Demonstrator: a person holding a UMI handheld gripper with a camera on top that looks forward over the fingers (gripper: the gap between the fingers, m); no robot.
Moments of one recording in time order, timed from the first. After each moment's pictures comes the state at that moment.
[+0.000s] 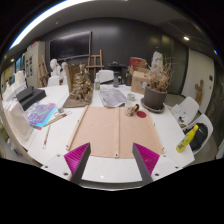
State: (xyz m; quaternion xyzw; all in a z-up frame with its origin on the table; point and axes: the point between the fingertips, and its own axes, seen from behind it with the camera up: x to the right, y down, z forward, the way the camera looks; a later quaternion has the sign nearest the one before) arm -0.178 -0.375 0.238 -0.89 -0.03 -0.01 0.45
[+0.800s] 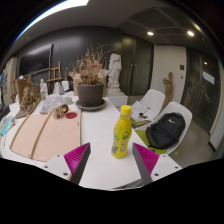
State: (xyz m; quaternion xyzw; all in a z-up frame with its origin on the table) arm 0.246 -0.354 0.142 -0.85 0.11 -0.10 0.51
